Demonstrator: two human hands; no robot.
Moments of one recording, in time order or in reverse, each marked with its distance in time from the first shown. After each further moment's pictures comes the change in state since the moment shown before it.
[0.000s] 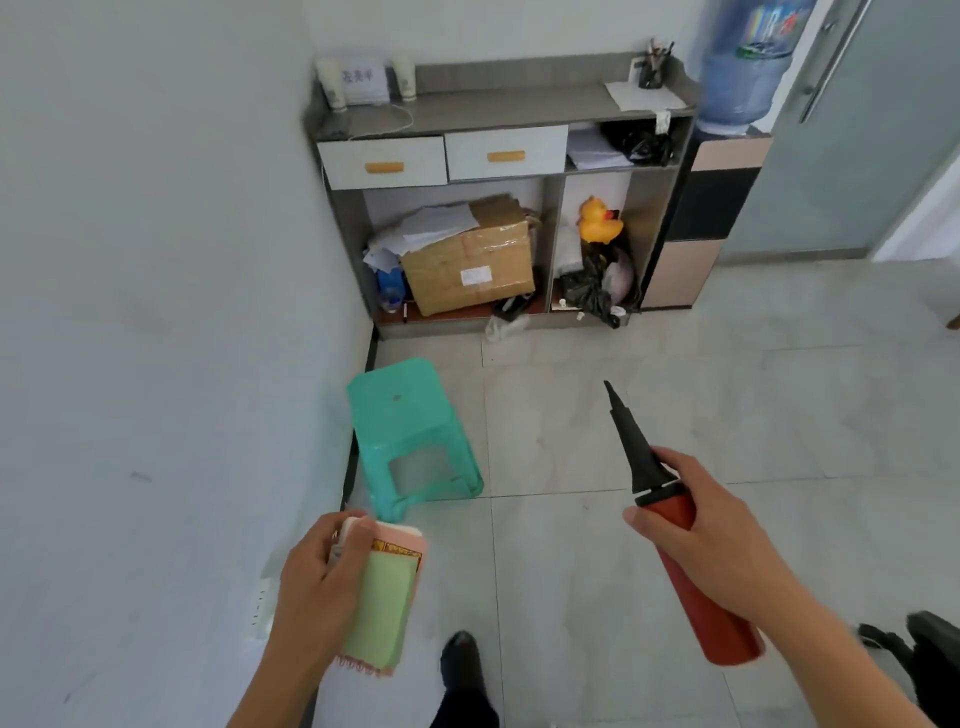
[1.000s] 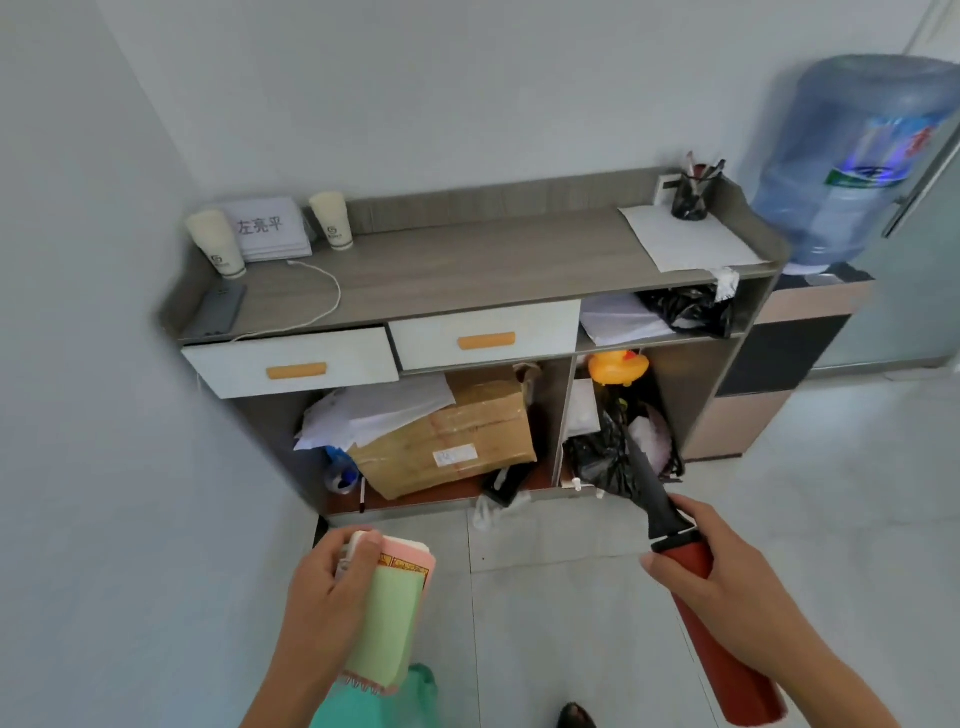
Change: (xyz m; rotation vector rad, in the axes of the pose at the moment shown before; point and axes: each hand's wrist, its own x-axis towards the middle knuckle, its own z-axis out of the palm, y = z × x) left_hand 0.649 0.287 0.264 0.036 -0.053 0.024; right_hand 0.698 -0.137 -0.112 0.031 0.031 0.059
